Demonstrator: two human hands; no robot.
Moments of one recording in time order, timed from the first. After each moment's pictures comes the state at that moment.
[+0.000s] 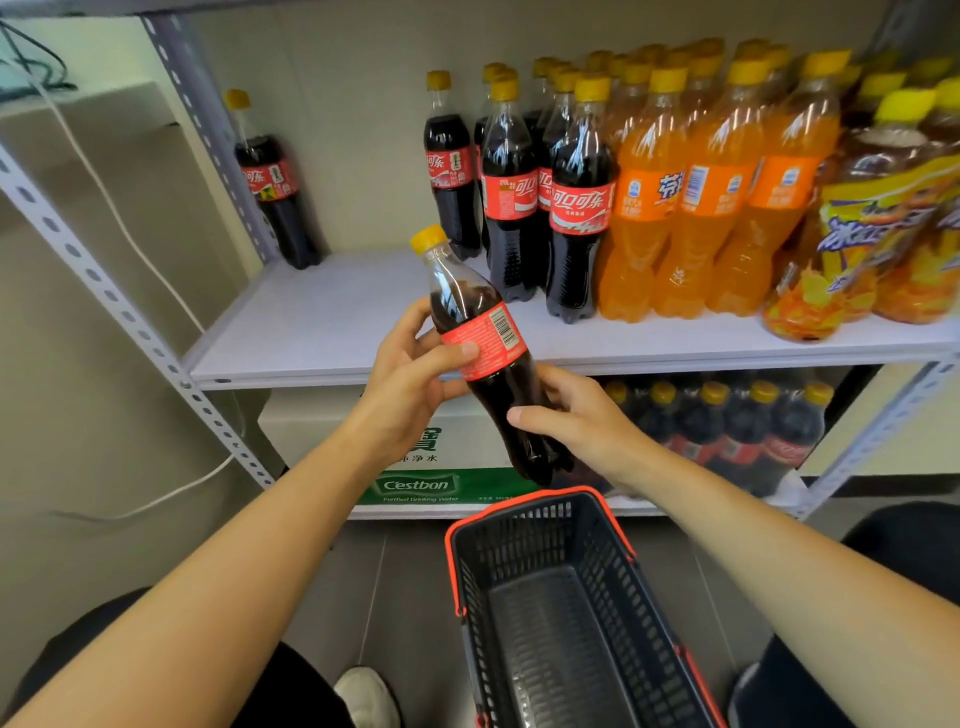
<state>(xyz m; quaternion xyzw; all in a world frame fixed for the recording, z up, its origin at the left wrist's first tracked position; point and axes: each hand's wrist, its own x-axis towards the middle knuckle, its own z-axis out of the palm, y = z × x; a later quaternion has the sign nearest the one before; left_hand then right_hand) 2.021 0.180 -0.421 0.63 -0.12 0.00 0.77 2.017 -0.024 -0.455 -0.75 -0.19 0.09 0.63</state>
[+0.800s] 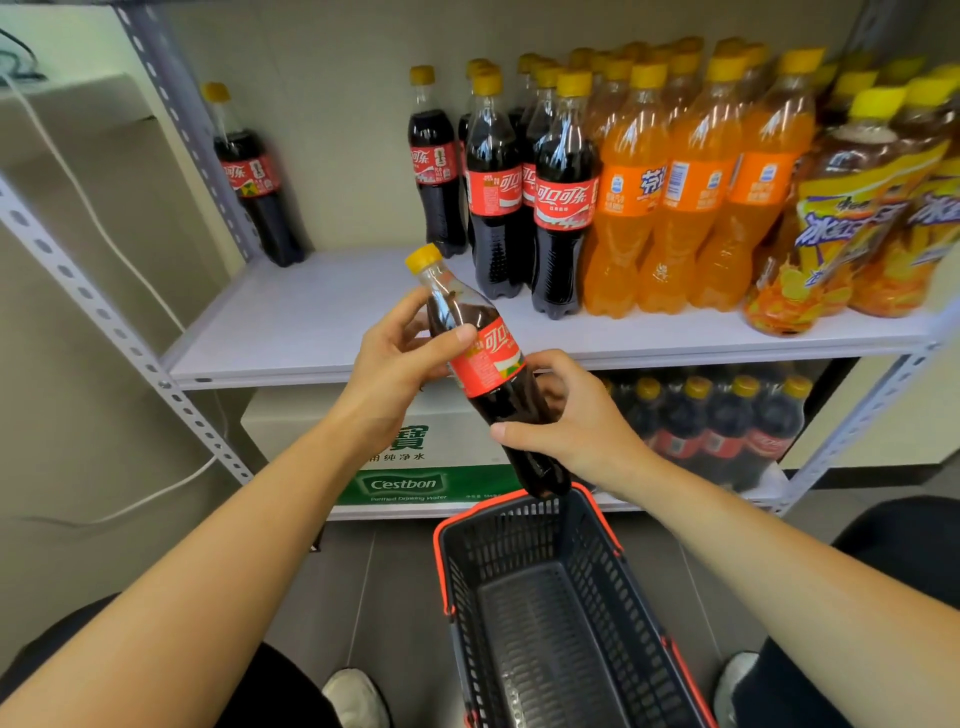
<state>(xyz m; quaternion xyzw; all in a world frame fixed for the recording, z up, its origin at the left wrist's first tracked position) 2.020 0.176 -0.413 0.68 -0.12 0.03 0.72 2.009 -0.032 -0.462 -0.78 -0.17 0.01 0.60</state>
